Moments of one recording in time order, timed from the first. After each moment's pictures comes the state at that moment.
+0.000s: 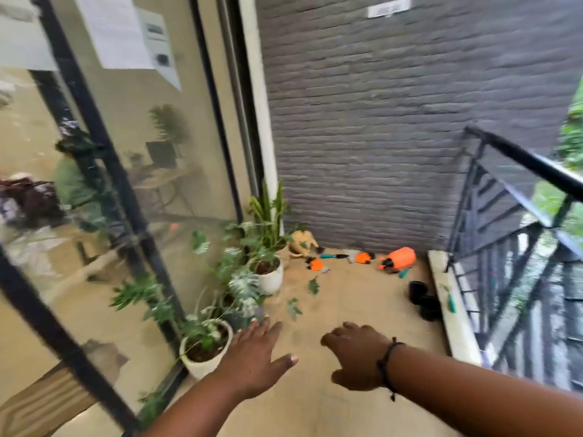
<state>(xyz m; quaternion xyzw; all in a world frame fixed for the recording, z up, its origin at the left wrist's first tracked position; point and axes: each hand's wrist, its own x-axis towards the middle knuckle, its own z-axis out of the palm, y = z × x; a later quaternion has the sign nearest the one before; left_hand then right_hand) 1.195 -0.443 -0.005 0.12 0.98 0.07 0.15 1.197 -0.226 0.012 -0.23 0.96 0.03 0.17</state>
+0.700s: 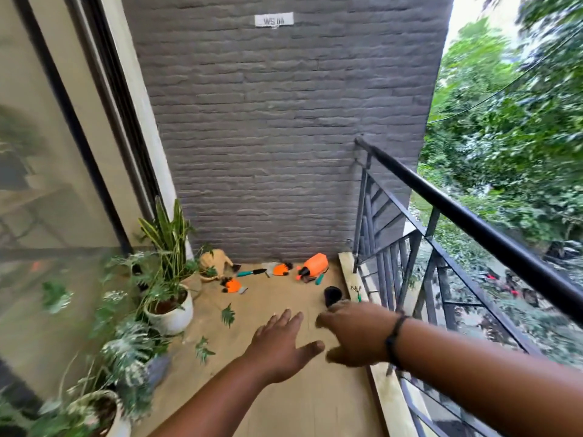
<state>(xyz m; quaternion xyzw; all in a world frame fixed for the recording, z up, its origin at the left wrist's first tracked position) 1.075 -0.190 0.010 0.28 0.94 0.11 0.18 1.144 -0.037 0.075 -0.09 0.99 0.06 0.11</state>
